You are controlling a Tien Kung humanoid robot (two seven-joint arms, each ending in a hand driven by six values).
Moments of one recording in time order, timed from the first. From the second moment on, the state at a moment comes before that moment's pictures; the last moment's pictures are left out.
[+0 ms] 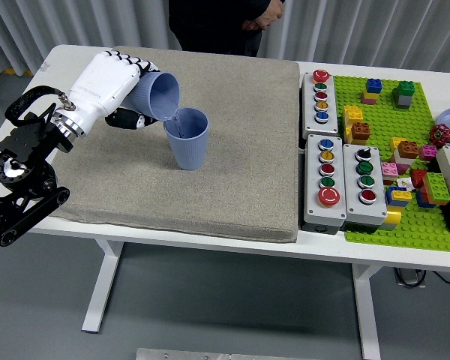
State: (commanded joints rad) left arm -0.69 0.54 -0.72 -1.19 2.13 0.36 0.04; right arm 0.19 -0.16 1.26 0.18 -0.91 -0.07 -0.21
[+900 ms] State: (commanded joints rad) left arm -0.73 0.57 -0.64 -1.20 2.20 0.37 0.09; right arm 0.19 -0.17 1.25 0.18 -0.90 -0.07 -0.22
